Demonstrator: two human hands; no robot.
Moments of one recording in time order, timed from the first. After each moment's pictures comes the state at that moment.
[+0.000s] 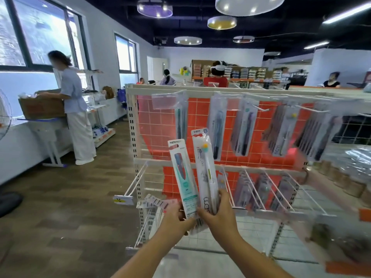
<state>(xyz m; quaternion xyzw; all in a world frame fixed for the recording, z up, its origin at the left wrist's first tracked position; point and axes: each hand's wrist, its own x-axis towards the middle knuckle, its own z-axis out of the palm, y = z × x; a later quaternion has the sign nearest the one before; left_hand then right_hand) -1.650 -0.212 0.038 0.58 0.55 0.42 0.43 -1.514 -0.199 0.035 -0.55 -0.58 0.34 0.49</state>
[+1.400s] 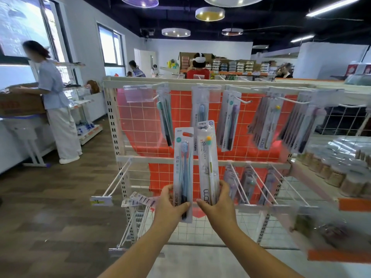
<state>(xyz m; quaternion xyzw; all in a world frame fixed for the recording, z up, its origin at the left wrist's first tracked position) -1.608 -0.184 0.040 0.49 0.54 0.52 0.44 -1.472 -0.188 0.048 -0.56 -0.58 0.30 0.51</state>
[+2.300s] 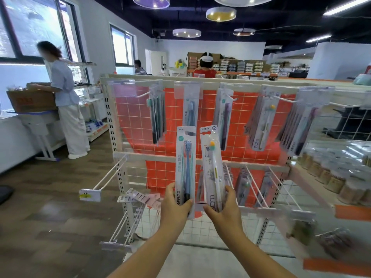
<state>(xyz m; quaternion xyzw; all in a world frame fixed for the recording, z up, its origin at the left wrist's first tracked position) -1.536 -0.181 0.027 0.49 0.57 0.55 0.36 -1.401 -0.187 0.028 -0.55 -0.59 0.31 0.50</state>
